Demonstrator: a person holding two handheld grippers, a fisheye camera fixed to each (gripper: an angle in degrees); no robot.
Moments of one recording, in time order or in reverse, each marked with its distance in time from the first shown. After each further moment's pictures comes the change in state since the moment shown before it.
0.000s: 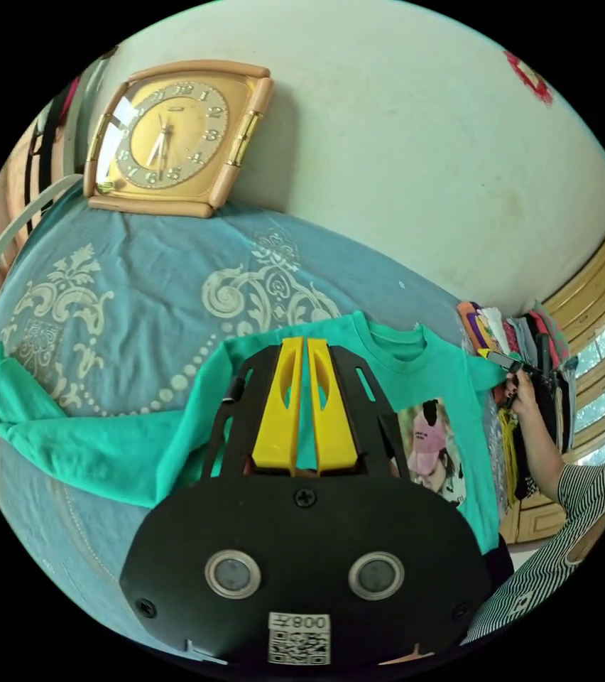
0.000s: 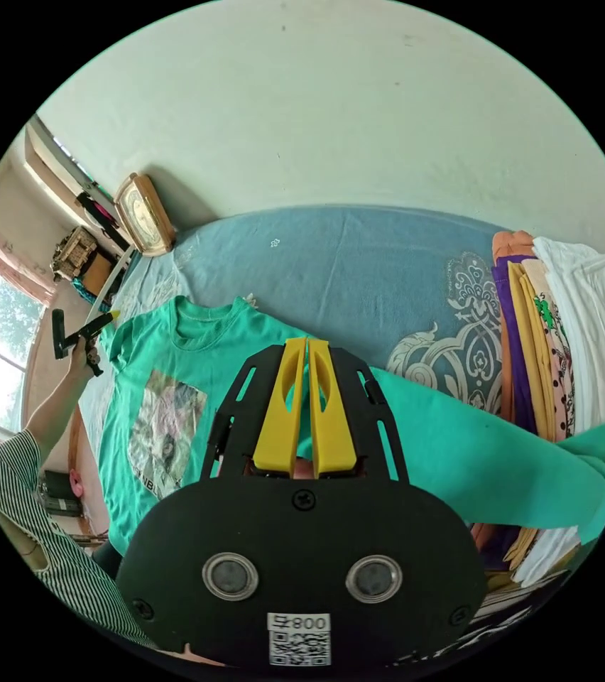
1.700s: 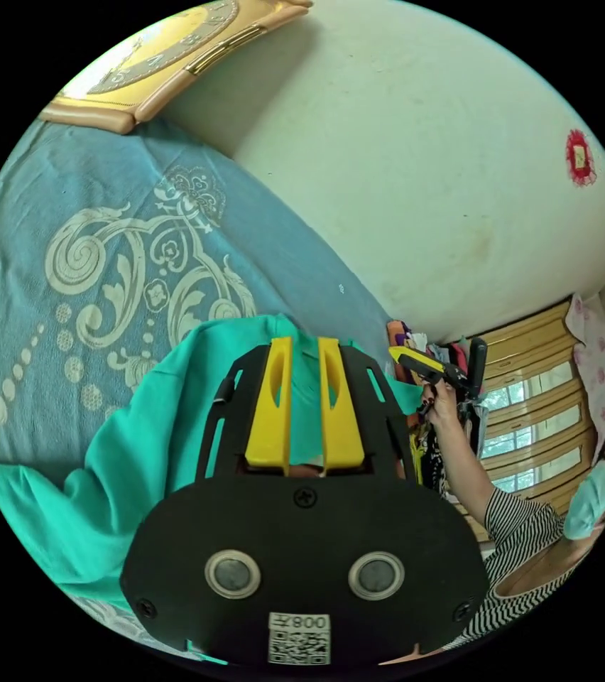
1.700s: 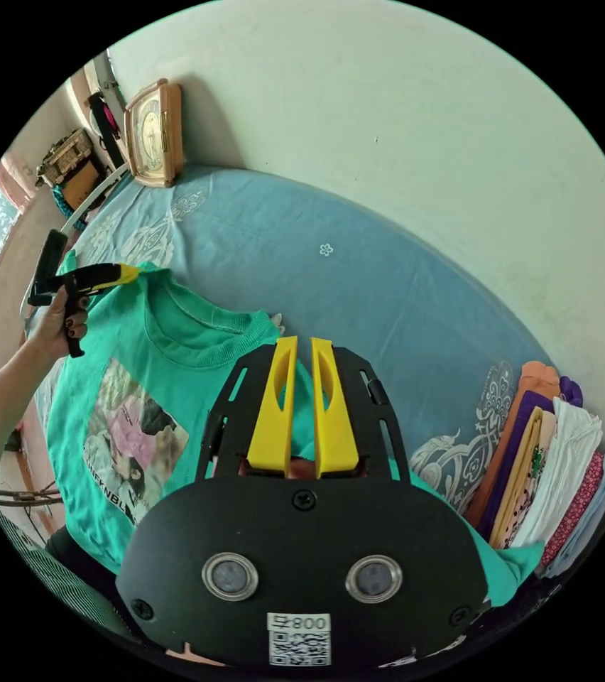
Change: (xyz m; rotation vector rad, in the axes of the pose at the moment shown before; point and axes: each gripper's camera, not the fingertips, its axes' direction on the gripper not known) left arm -0.050 0.000 -0.037 -0.044 0.422 -0.177; right arm -0.103 -0.043 0.131 -0.136 0.209 -0.264
